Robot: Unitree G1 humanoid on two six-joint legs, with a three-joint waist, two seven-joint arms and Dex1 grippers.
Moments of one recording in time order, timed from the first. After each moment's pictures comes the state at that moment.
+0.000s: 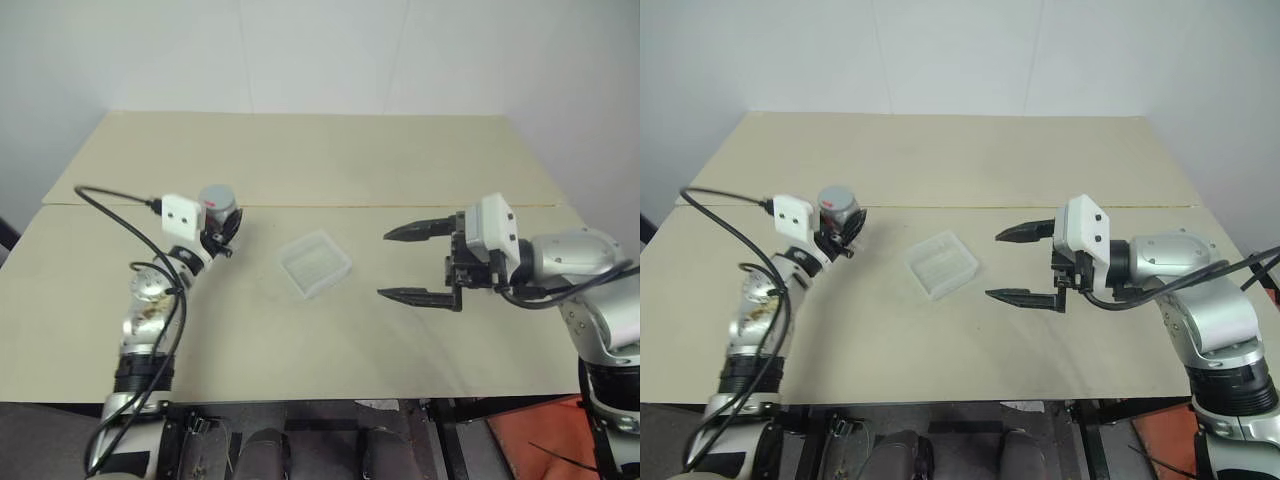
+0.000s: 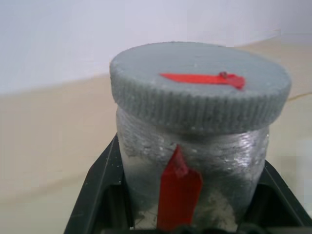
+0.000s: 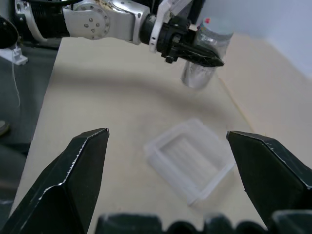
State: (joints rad) left arm -0.52 0.49 0.14 0.10 -0.36 0.25 -0.65; right arm -0.55 -0.77 -0.01 -0.36 0.55 0.44 1.11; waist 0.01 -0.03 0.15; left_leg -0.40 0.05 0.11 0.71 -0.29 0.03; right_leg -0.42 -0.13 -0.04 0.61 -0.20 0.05
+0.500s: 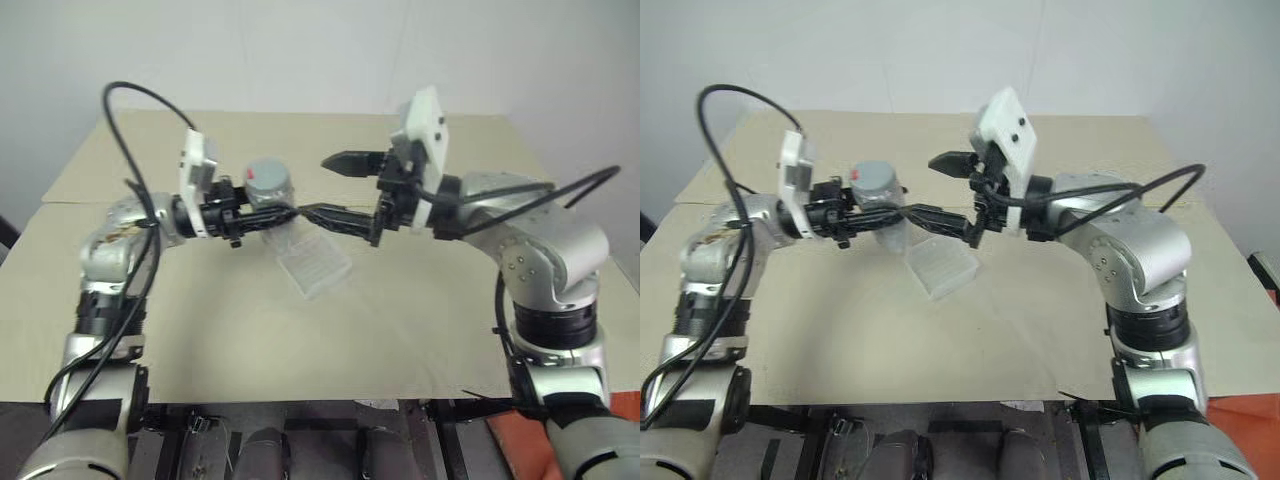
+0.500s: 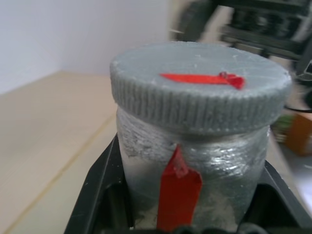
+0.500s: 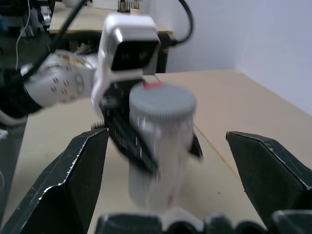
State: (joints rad) left arm -0.80 0.57 -0.01 0.24 -0.57 0.41 -1.31; right arm -0.90 -0.45 0.07 -0.35 0.63 0.92 0.68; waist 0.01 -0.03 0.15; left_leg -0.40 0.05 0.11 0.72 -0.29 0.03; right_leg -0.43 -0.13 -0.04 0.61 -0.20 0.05
